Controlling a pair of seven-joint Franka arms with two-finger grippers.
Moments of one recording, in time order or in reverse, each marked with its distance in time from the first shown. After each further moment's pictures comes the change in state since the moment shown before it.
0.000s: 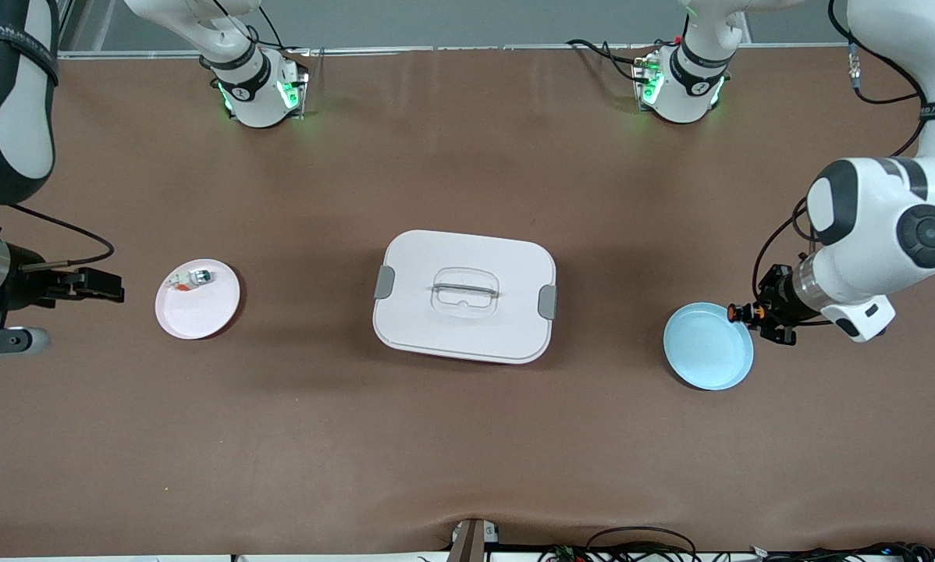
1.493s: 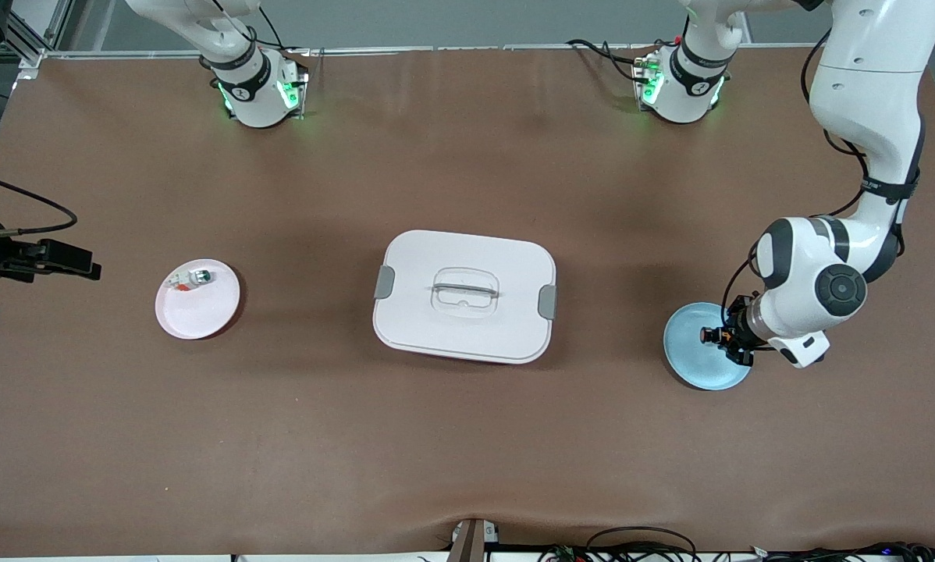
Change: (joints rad) left arm 0.008 0.230 0.000 -0.022 0.054 0.225 0.006; right arm -0.047 -0.078 -0.001 -0.038 0.075 -0.020 0.023
